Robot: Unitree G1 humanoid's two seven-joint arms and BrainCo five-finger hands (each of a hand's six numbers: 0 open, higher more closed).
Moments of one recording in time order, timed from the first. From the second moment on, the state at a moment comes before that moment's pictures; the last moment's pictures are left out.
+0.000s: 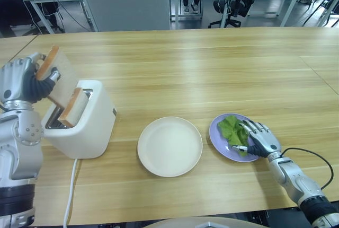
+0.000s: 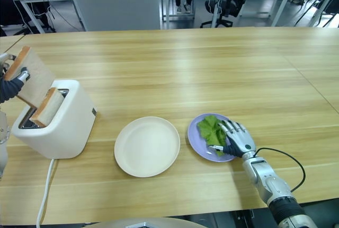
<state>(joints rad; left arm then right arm) -0.07 0.77 0.37 -0.21 0.47 0.09 0.07 -0.06 -0.63 0.30 0.48 -0.97 -0.19 -0.40</state>
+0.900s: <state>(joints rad) -0.05 0.49 -0.19 -0.20 0.28 0.03 -0.37 -0.07 -0.65 0.31 0.38 -0.91 -0.23 -0.53</state>
